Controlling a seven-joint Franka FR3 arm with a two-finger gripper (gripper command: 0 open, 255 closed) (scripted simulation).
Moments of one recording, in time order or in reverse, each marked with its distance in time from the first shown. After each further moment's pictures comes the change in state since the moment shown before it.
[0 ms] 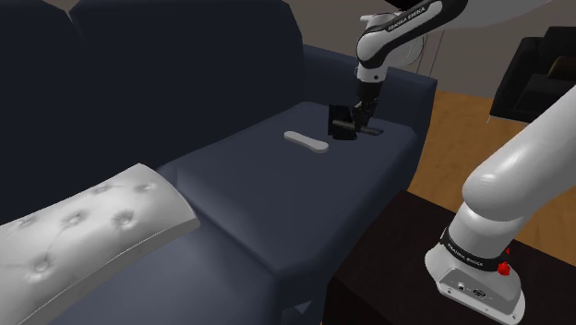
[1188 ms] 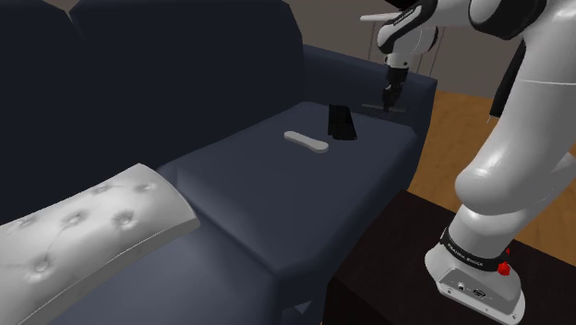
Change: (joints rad) arm -0.177 0.404 -0.230 0.467 0.060 -0.097 -0.432
